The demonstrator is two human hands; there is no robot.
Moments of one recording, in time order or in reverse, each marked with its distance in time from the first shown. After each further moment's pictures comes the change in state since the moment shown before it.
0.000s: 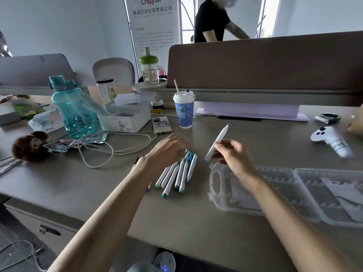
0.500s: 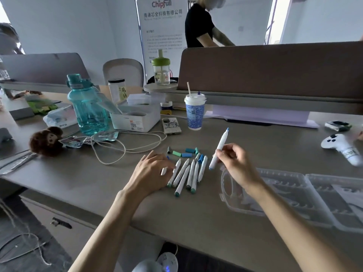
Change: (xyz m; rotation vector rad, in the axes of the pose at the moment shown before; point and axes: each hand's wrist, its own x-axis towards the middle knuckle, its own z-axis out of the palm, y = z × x) left_hand -0.103 -0.016 0.003 0.029 0.355 -0.140; right_hand -0.004 0.019 0.014 -0.188 -0.070 -0.138
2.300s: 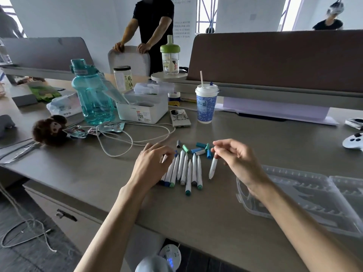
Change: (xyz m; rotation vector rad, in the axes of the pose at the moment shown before) left_hand 0.003 -0.013 -0.007 -0.141 0.069 -0.213; right_hand -0.010 -0.025 0.030 0.056 -0.142 -0.034
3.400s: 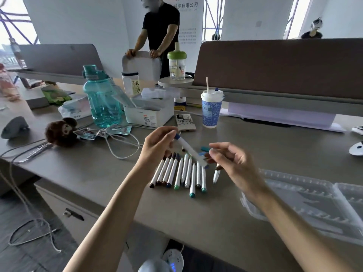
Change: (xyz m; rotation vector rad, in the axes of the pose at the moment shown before) left_hand 0.023 0.028 -0.027 -1.032 0.012 -0.329; right_hand -0.013 -0.014 0.015 0.153 -0.096 -0.030
